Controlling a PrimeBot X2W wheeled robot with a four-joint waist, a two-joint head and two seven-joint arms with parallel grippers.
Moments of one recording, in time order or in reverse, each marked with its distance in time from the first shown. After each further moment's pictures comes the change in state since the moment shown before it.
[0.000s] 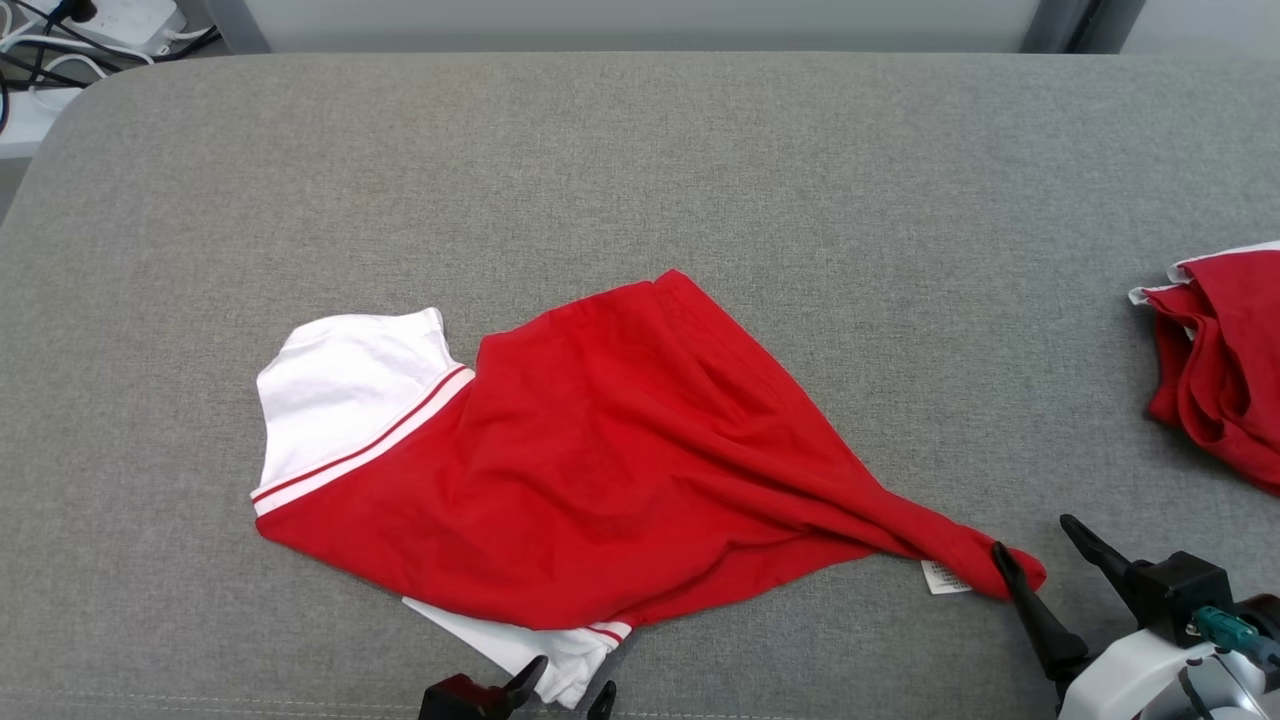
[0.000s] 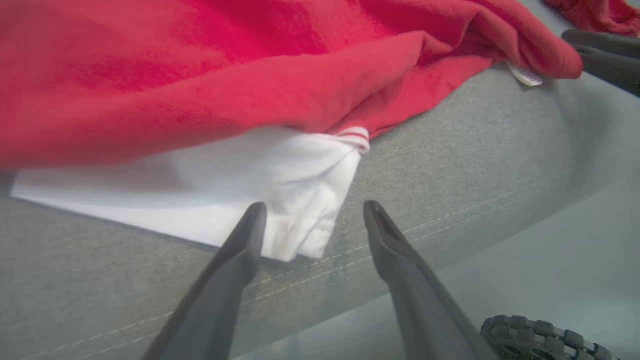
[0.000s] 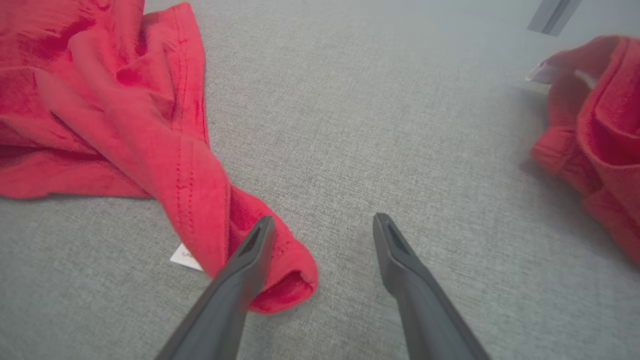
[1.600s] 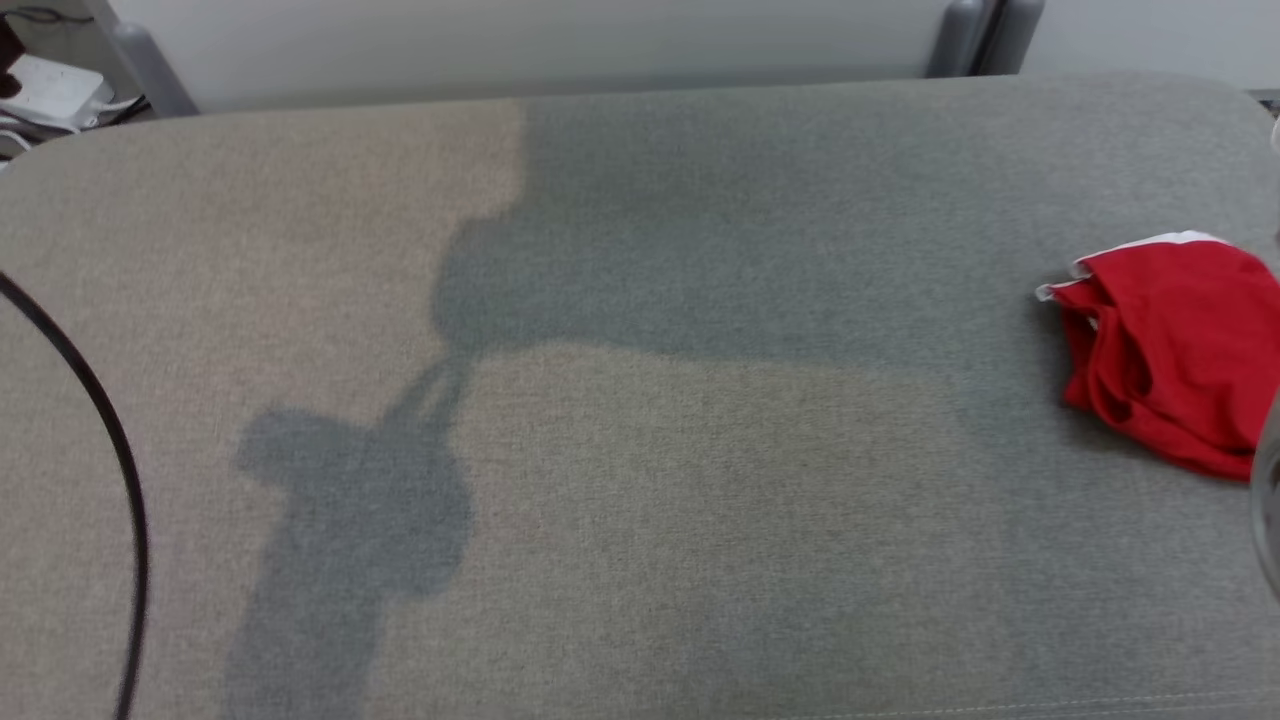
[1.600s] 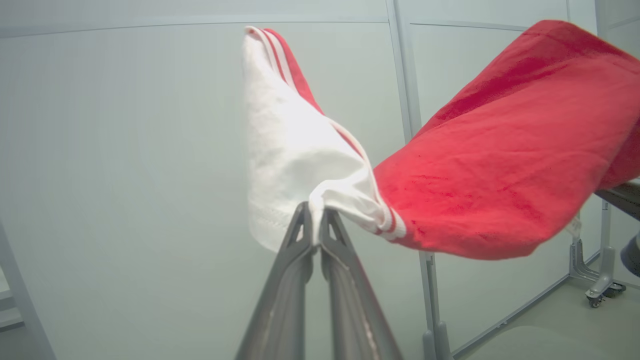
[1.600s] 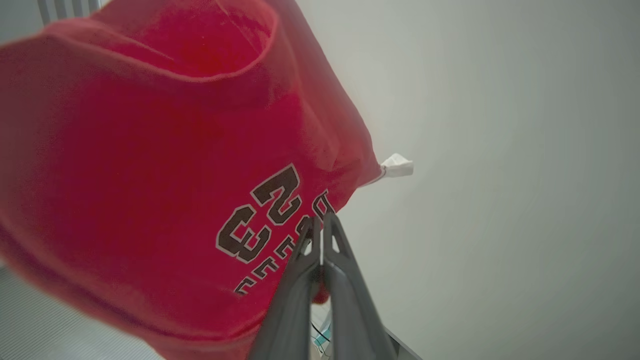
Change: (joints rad) left arm -1.446 0.072 0.318 0.402 -0.149 -0.303 0.254; right arm -1.358 0.309 -0.351 0.420 0.861 0.000 0.424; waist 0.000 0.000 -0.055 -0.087
